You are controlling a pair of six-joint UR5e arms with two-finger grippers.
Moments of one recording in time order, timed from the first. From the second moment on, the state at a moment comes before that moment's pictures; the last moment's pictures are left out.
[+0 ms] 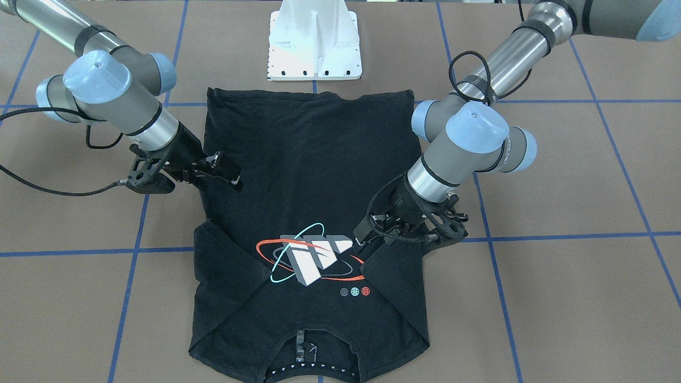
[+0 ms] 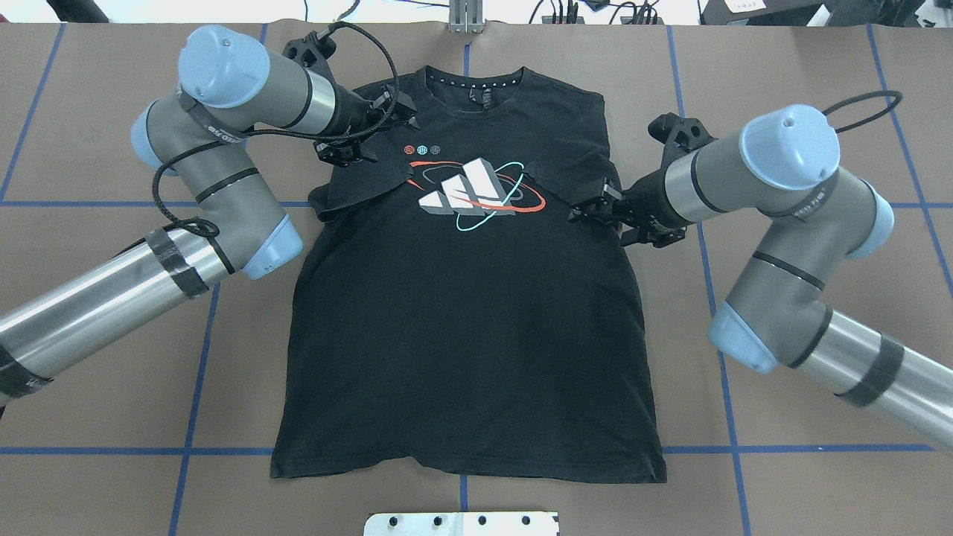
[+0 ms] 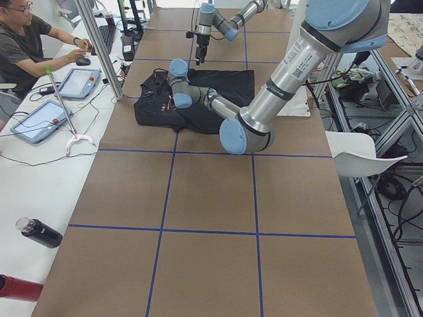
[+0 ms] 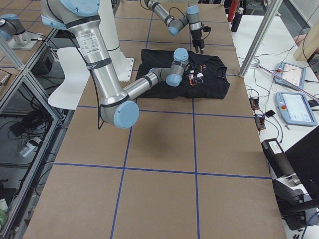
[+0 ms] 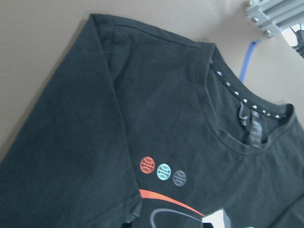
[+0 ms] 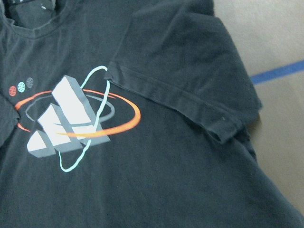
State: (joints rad) left arm -0.79 -2.29 -1.29 -2.41 -2.01 -1.64; right arm 0.71 -1.25 1.73 -0.93 2.06 1.54
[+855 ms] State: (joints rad) left arm -0.79 -2.20 -1.38 -2.41 -2.01 -1.64; right arm 0.28 -1.66 2.08 -1.01 1.68 1.90
